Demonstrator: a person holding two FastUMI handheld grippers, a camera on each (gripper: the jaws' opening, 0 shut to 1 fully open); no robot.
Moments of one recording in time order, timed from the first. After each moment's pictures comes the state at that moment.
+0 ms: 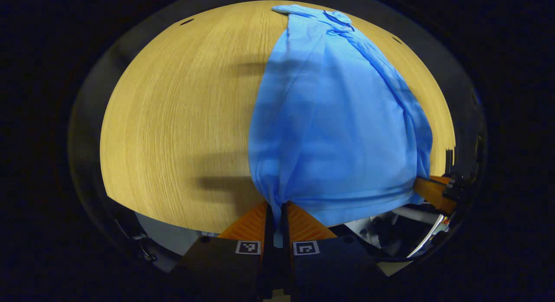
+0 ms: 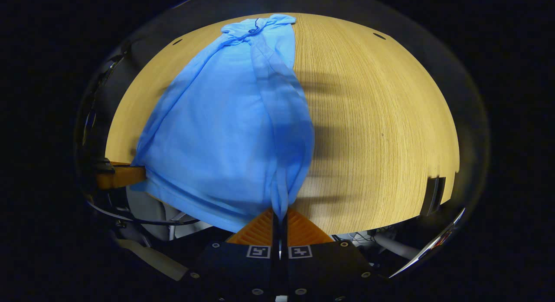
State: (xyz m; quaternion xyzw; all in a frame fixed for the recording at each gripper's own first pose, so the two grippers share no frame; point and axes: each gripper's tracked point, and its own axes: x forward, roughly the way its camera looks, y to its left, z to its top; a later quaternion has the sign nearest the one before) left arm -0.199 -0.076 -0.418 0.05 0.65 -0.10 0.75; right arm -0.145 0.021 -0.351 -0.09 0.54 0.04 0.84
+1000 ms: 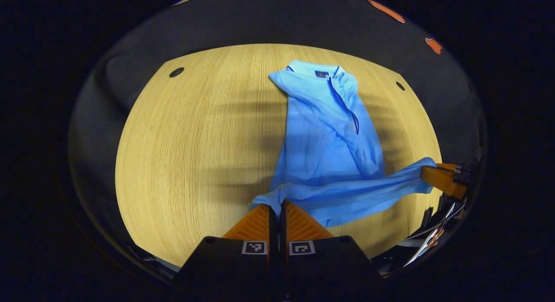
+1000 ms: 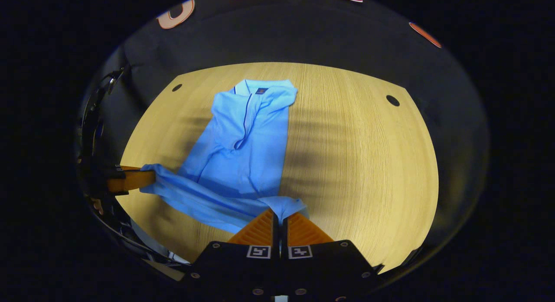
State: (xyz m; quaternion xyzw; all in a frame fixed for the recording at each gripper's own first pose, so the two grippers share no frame) left arm 0.024 -0.119 -0.328 0.04 0.55 -0.10 0.83; right arm 0.079 0.041 -0.196 -0.13 0.41 0.09 0.90
